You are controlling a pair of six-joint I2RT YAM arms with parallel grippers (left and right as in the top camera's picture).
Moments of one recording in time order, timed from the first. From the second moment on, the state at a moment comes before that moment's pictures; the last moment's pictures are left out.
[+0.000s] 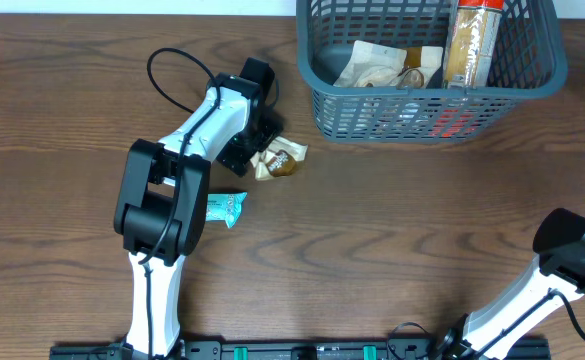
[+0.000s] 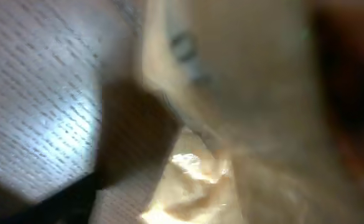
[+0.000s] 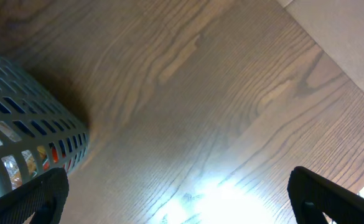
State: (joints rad) left arm -0.35 2.23 1.68 -0.96 0.07 -1.24; right arm -0.51 2.09 2.61 -1.69 0.17 0.27
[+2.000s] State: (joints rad) left arm -0.66 1.89 1.99 -0.63 -0.11 -0.51; right arm -0.51 2.09 2.61 -1.69 0.17 0.27
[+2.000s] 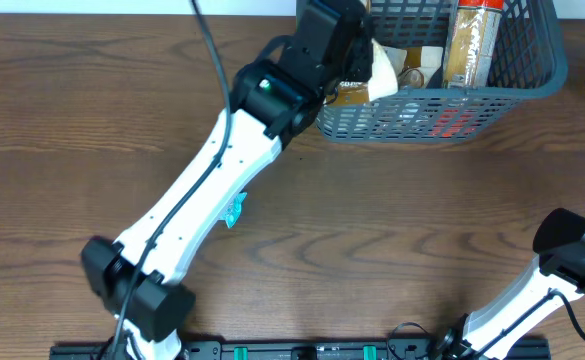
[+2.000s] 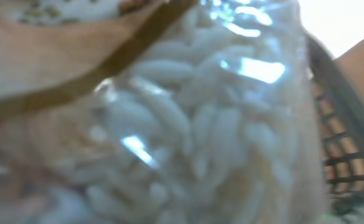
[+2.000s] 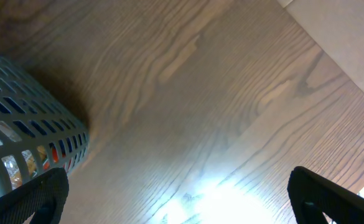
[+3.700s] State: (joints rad) left arm -0.62 1.71 2.02 -0.71 -0.14 -0.45; right arm -0.51 2.09 2.61 -1.69 0.17 0.27
